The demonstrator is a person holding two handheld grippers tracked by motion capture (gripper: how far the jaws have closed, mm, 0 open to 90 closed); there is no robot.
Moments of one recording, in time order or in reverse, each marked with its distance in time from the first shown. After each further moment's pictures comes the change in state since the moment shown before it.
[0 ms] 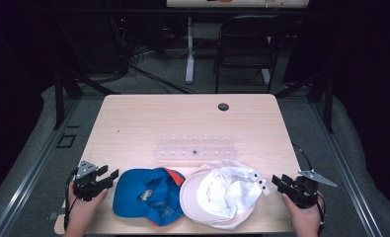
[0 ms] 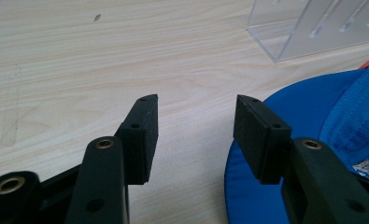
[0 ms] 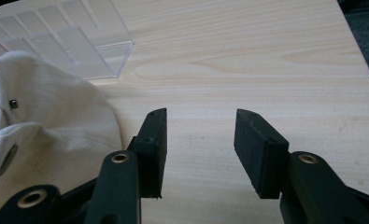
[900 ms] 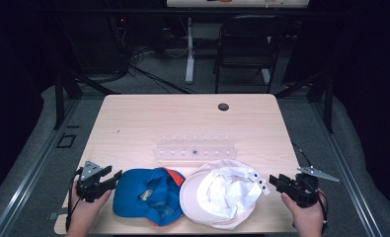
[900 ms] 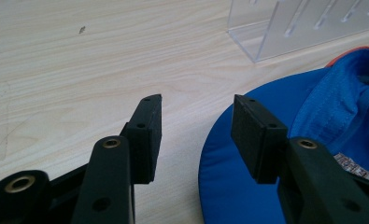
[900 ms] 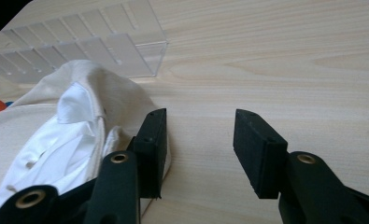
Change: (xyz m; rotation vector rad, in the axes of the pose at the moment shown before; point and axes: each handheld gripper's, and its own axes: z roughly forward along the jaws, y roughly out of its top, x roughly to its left) left arm -0.017 0.006 -0.005 0.004 -0.008 0.063; right arm 0.023 0.021 -0.021 0.060 0.064 0.011
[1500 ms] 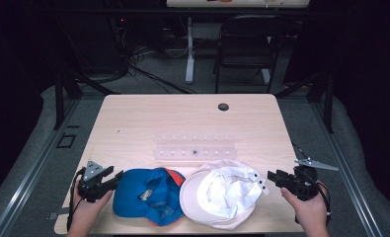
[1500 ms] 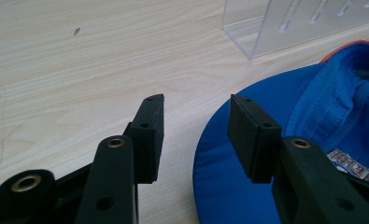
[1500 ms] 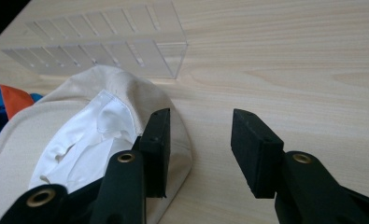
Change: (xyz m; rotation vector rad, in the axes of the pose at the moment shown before) left arm -0.004 0.002 -0.001 0.022 -0.002 0.031; right arm 0.015 0.025 -0.007 0.065 0.035 -0.043
